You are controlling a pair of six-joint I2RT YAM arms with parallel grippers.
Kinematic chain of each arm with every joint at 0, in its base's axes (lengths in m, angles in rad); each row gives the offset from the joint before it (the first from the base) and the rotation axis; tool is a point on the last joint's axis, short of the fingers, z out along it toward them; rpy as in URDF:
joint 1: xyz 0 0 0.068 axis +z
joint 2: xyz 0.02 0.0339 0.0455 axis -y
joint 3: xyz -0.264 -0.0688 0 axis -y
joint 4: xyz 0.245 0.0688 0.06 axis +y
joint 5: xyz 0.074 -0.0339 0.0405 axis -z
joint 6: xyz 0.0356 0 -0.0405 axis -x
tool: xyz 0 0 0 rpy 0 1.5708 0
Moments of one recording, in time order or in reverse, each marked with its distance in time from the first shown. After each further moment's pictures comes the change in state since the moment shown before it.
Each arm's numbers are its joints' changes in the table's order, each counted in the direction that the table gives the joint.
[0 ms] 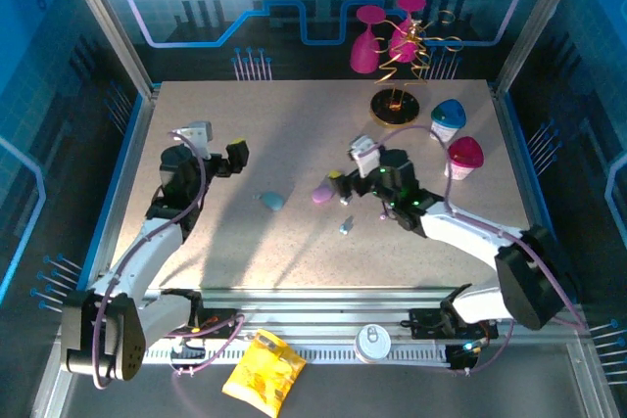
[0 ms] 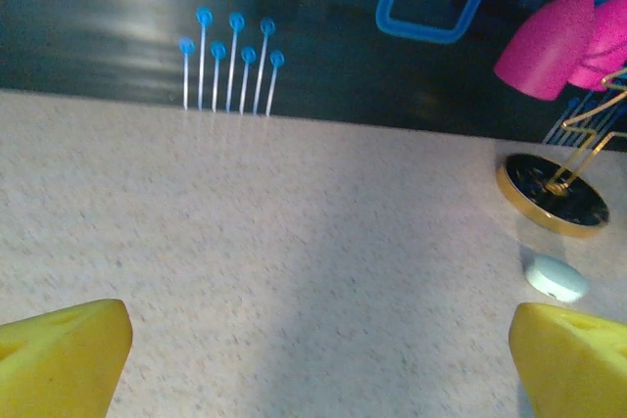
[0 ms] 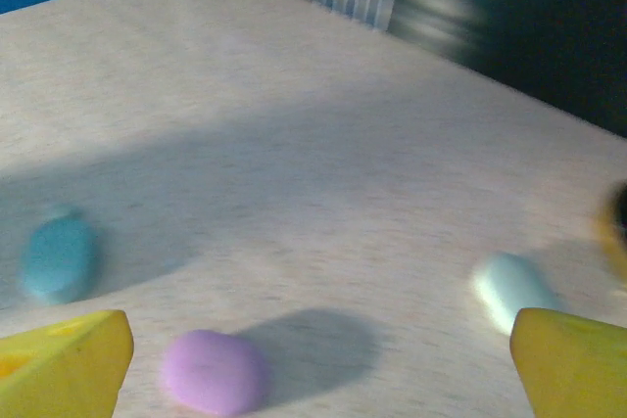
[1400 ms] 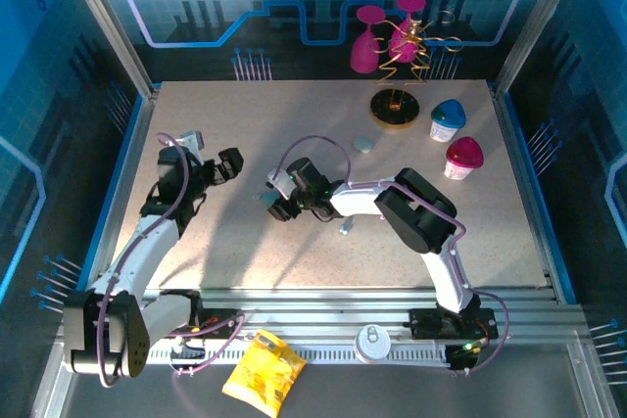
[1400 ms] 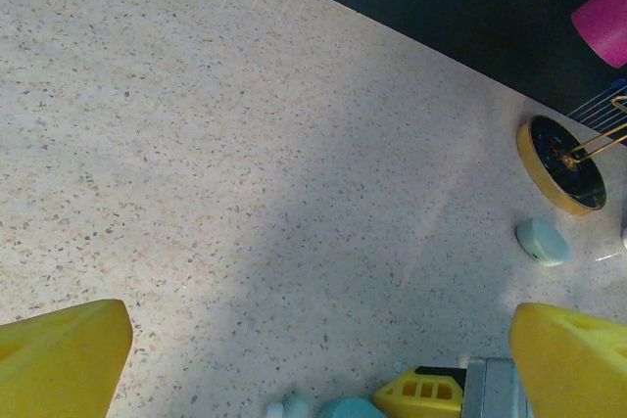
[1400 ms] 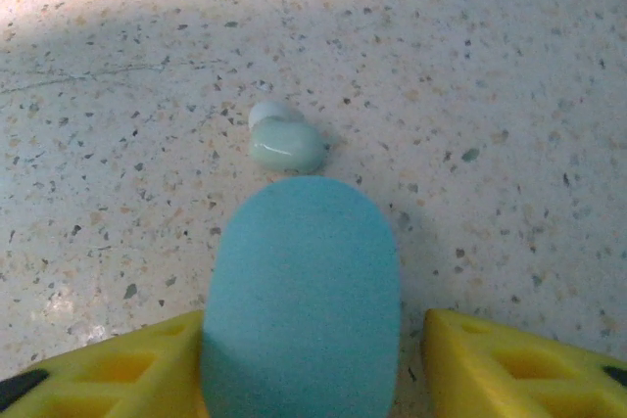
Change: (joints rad) left arm 0.068 -0.010 0.029 0.233 0.056 0.209; right arm 0.213 -0.729 0.527 0.142 -0.176 -0.008
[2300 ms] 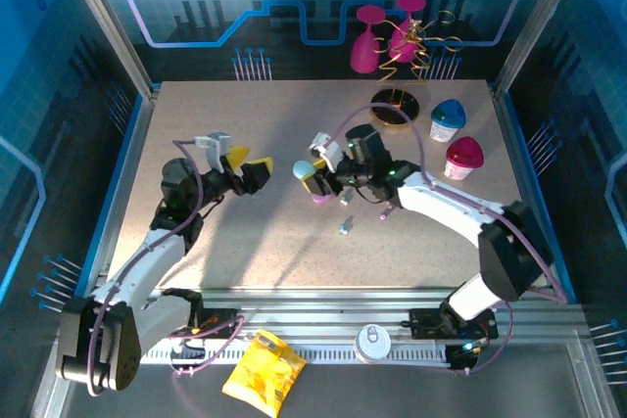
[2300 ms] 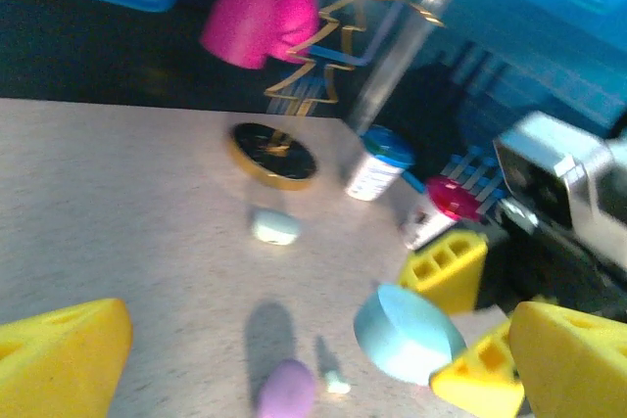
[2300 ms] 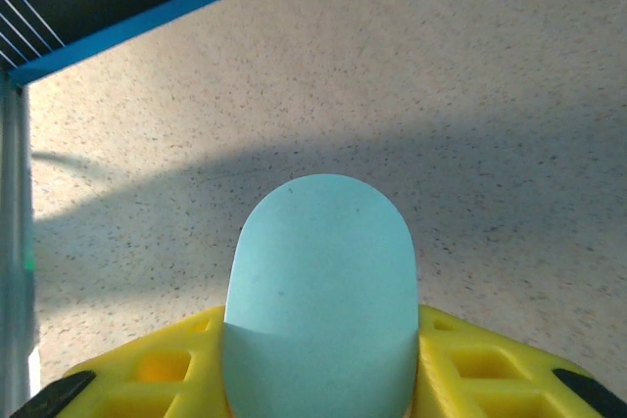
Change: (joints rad) left arm -0.132 0.042 -0.134 -0.508 0.464 -0.042; right arm -0.206 0.616 -0.189 0.271 -0.261 0.021
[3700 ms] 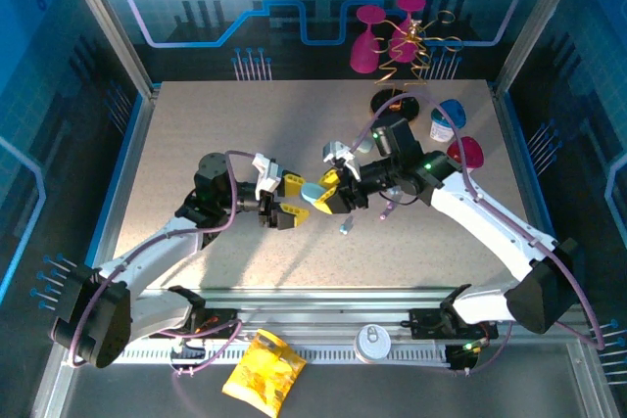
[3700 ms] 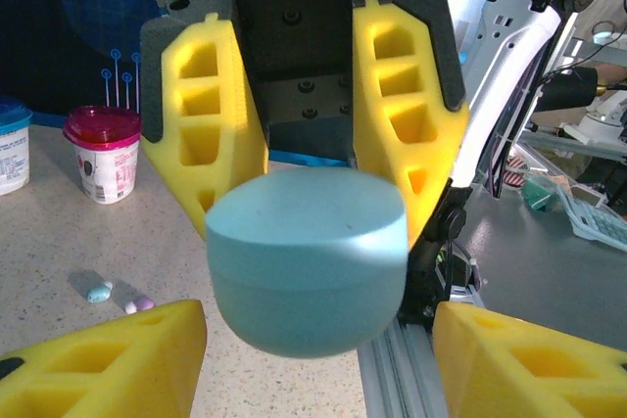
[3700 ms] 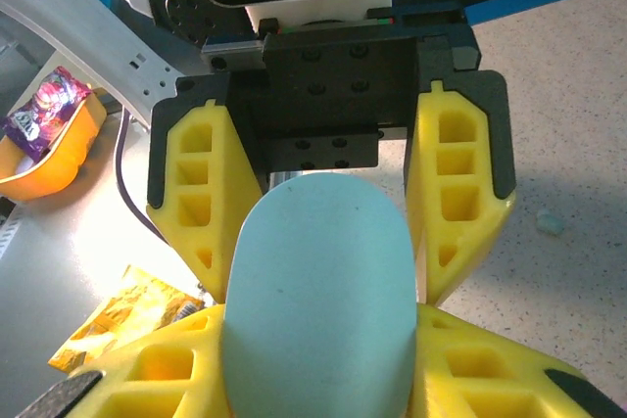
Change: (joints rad) left arm -0.269 -0.109 0.099 0.011 0.512 -0.329; right arm -0.019 0.178 0.132 0.452 -0.448 0.191
